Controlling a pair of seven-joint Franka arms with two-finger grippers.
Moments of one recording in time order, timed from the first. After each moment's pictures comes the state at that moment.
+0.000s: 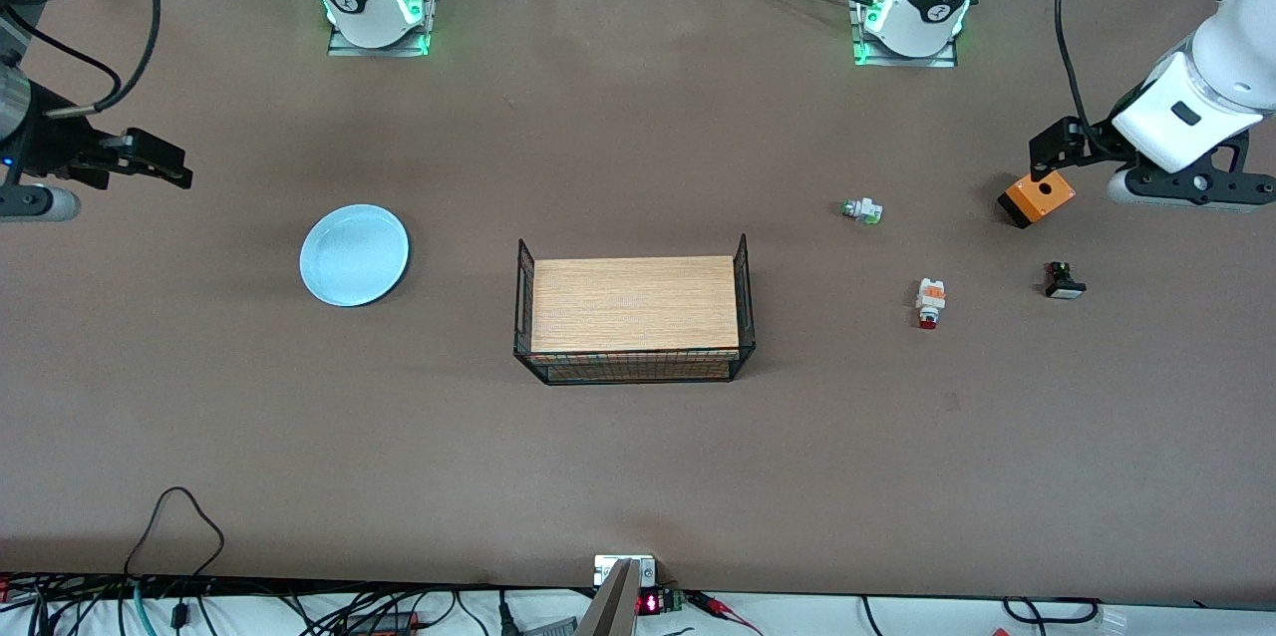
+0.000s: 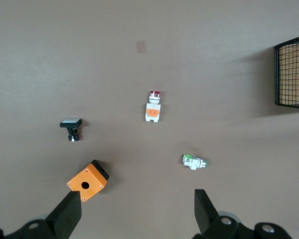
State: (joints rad) left arm -0.01 -0.04 -0.06 -1.75 0.02 1.66 0.01; right arm 0.04 0.10 -0.06 -1.59 0.00 1.57 -0.04
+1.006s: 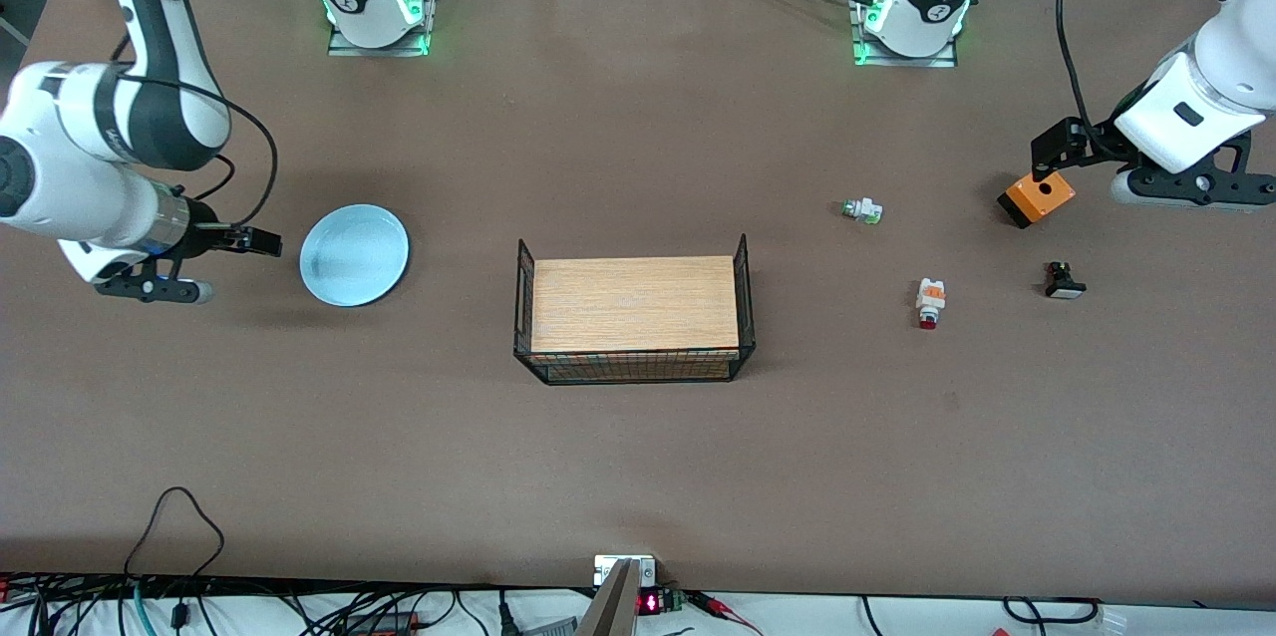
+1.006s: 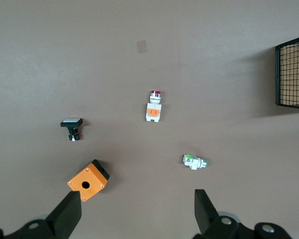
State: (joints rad) left arm 0.00 -0.03 -0.05 -1.75 0.02 1.66 0.01; right arm 0.01 0.23 -0.07 -2.03 0.00 2.09 0.05
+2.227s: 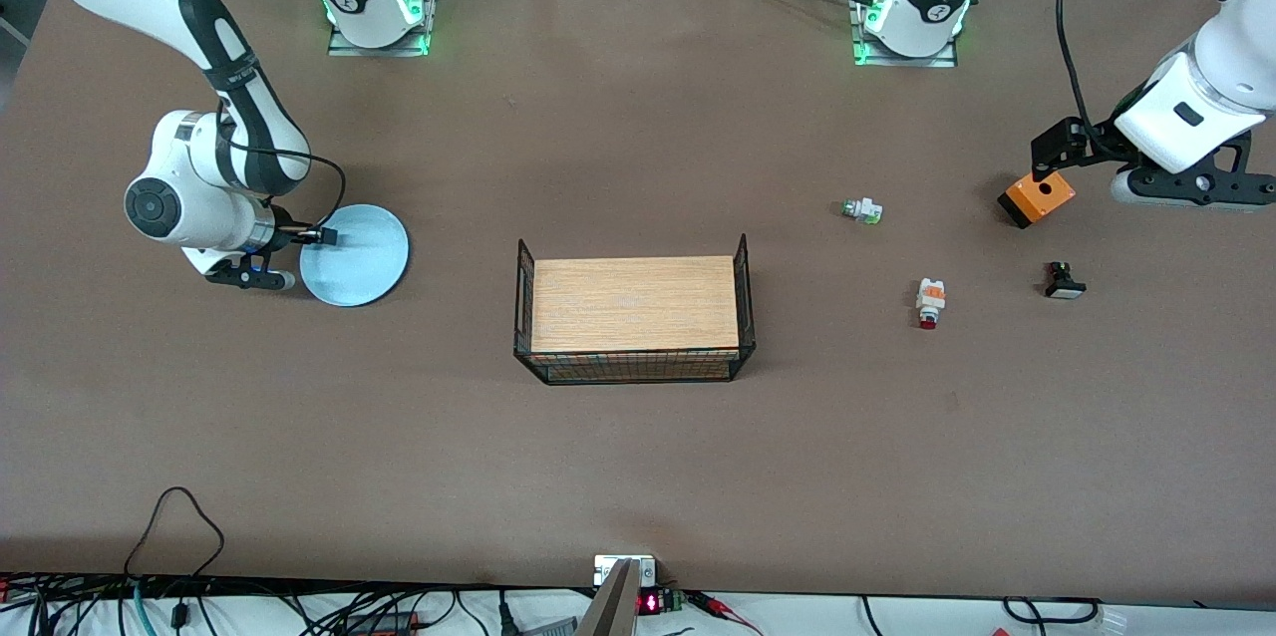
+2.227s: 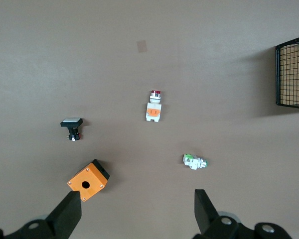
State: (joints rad) left arm 0.00 -0.03 -0.05 -1.75 0.02 1.66 0.01; right arm -0.02 0.40 -0.06 -2.23 0.00 2.35 0.02
